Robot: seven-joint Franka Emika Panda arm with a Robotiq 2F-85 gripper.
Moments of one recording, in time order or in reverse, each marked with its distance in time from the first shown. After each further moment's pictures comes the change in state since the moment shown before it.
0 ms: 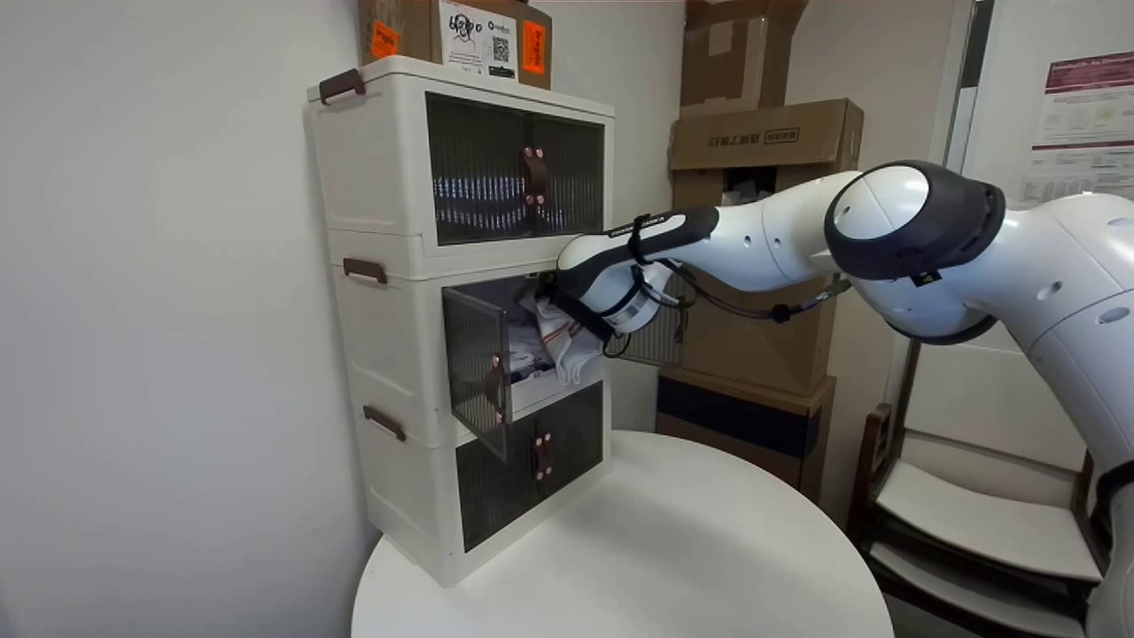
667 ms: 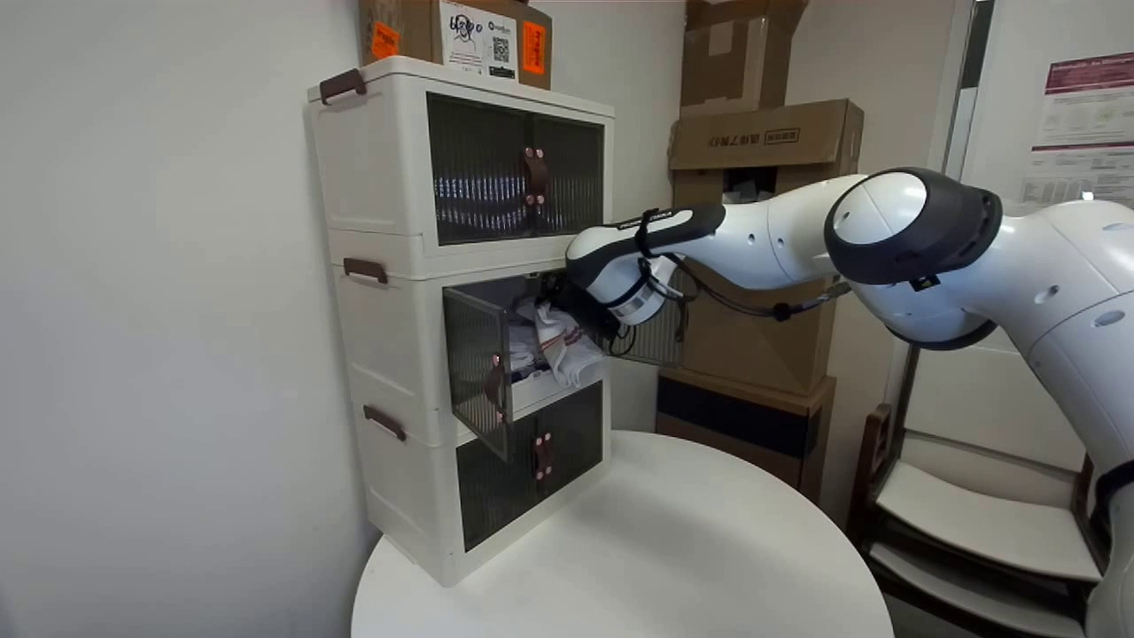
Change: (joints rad) arm -0.008 0.018 0.002 0.060 0.021 -0.162 -0.039
